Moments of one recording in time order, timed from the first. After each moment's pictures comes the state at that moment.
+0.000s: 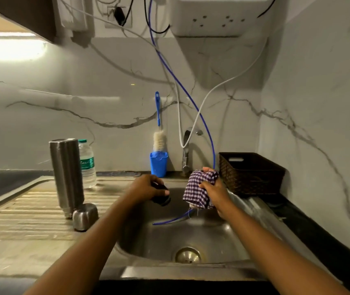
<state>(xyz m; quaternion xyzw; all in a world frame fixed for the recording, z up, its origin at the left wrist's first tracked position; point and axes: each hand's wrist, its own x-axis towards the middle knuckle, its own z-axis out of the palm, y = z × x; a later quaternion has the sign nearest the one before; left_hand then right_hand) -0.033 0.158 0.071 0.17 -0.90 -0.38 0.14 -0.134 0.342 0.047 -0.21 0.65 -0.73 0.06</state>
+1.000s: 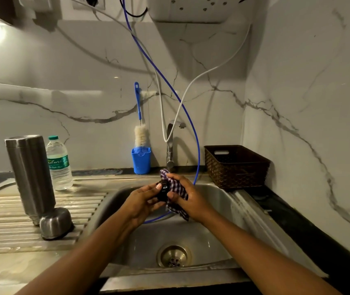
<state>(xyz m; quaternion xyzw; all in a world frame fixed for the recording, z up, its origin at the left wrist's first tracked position) -0.054 0.199 0.025 0.08 -0.56 -0.81 0.14 -0.133 0.346 0.017 -0.47 0.72 -0.51 -0.02</state>
